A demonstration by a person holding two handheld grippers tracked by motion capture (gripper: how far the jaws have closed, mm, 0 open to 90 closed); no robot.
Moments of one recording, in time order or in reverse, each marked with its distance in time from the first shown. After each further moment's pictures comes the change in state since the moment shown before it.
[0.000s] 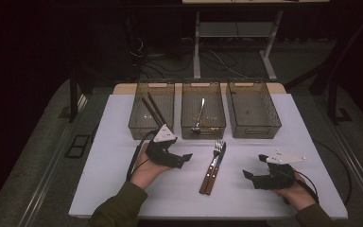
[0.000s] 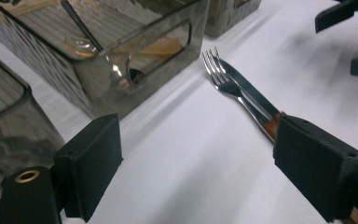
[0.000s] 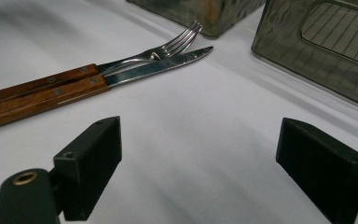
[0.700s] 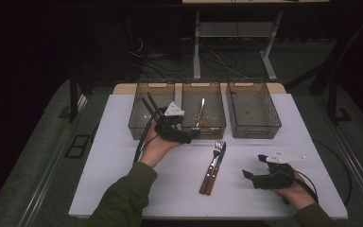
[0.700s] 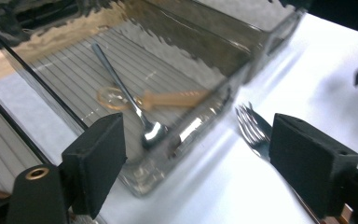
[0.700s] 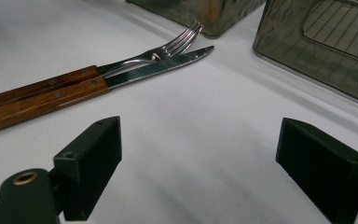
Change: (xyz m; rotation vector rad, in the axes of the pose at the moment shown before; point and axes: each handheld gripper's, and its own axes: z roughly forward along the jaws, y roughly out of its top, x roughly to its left) left arm 0.024 0.055 0.024 -0.002 0.039 -0.023; right arm -0.001 0.000 0.001 0.004 0.011 0.016
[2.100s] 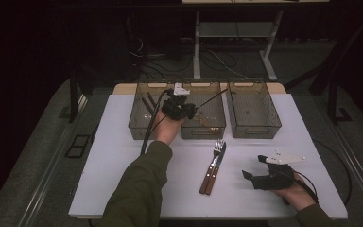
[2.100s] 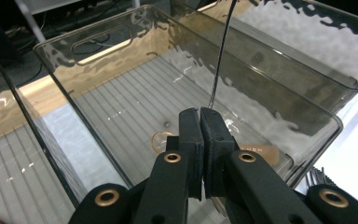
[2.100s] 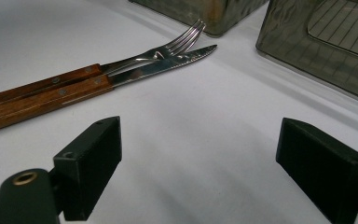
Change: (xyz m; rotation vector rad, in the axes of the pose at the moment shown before) left arm 0.035 0.047 0.037 0.006 0.141 -0.028; right arm 0.001 -0.001 0.000 -0.002 0.003 0.000
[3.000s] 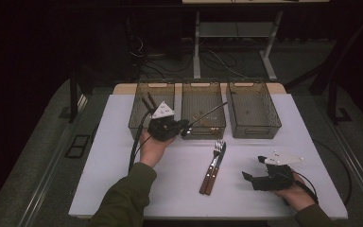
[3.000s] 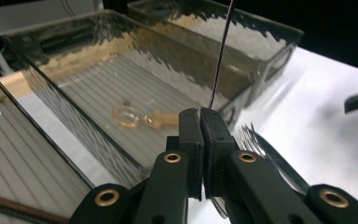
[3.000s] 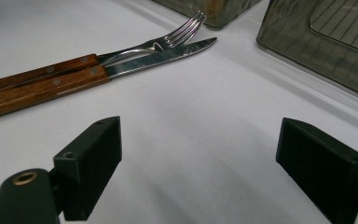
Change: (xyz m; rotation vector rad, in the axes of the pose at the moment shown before) left arm -0.010 -0.049 -0.049 -0.145 -0.143 0.003; right arm 0.001 -0.001 0.001 0.023 -0.017 -0.024
